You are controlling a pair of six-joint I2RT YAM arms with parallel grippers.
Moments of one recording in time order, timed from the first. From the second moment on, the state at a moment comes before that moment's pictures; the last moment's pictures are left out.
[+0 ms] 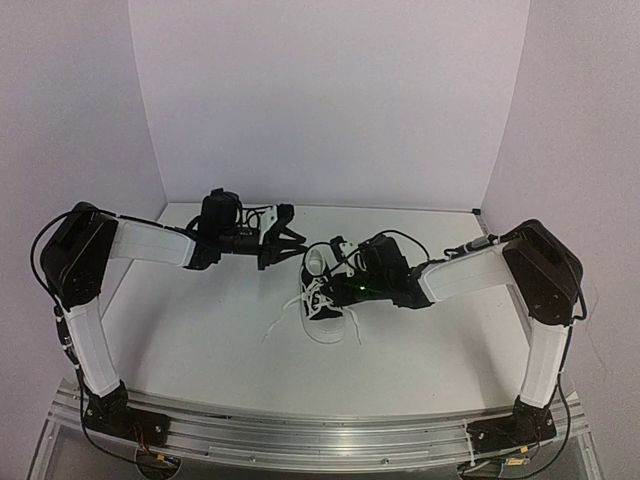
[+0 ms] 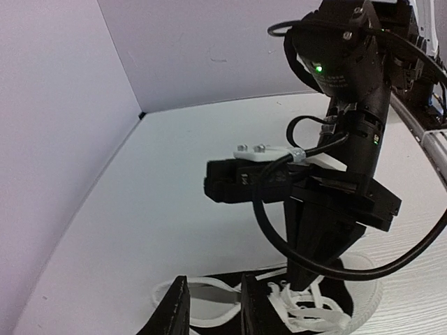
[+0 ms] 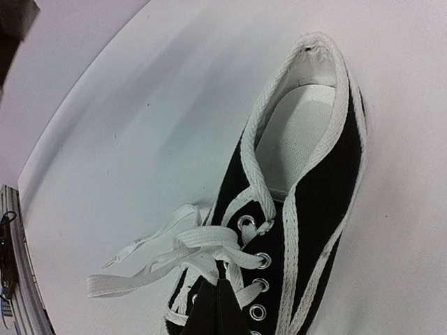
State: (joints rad) left arm -0.56 1.85 1.11 0.44 0.80 0.47; right arm 0.79 1.95 1.09 0.25 -0.21 0.42
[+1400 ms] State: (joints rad) left arm -0.64 2.02 1.14 0.24 0.72 0.32; right arm 0.80 1.99 1.12 0.24 -0.21 0.57
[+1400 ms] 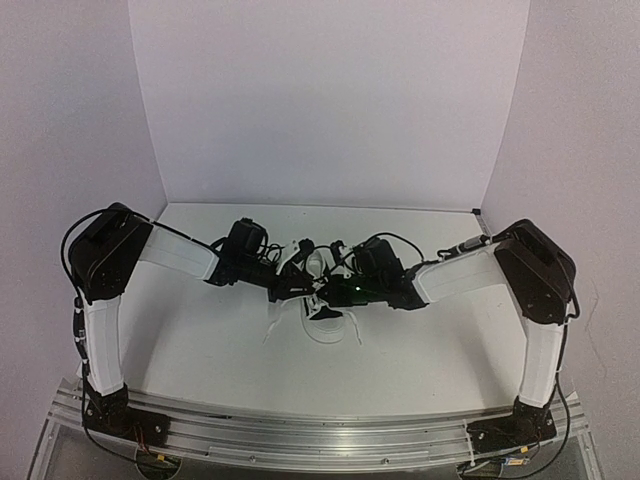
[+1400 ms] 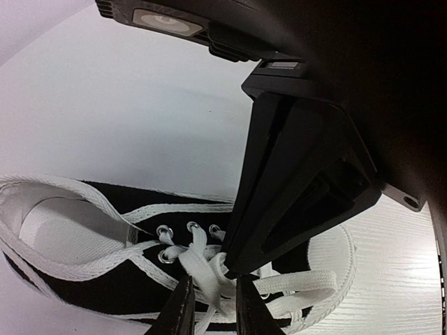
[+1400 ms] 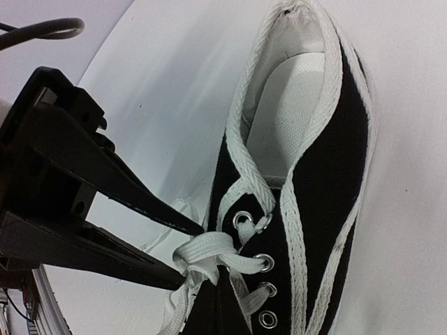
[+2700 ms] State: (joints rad) left arm -0.57 1.95 1.13 0.17 0.77 0.47; right arm 0.80 2.04 1.17 0.25 -0.18 0.56
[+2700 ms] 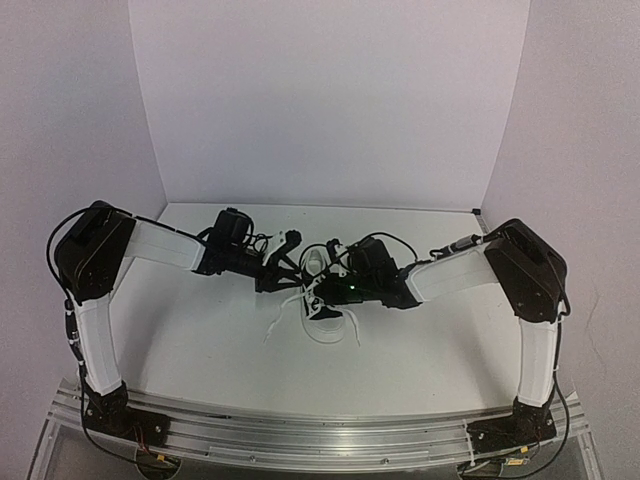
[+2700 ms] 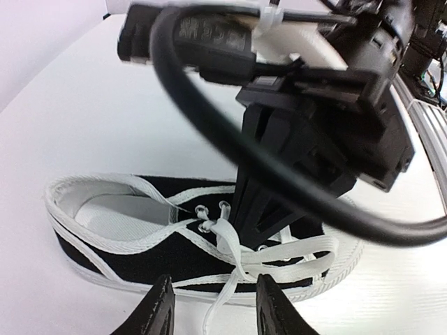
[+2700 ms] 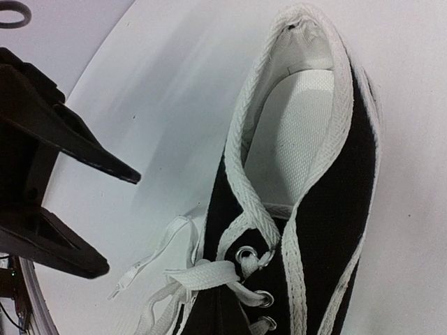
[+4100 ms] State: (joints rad) left arm -0.59 2.08 1.20 0.20 0.86 0.45; right arm 0.81 2.06 1.19 0.26 -0.15 0.53
